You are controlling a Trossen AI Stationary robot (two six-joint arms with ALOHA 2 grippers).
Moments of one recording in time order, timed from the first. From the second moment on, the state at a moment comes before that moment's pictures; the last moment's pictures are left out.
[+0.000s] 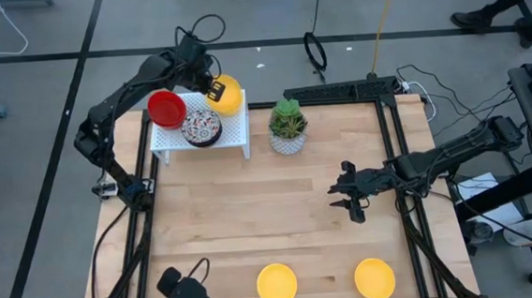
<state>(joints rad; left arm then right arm) 0.86 1.65 1.62 -0.93 -0.06 -0.03 0.25 0.94 0.51 -0.28 0.11 0.26</state>
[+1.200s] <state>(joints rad) 0.83 1.64 1.61 -0.94 -0.13 -0.09 0.25 0.94 0.51 -0.28 0.11 0.25</state>
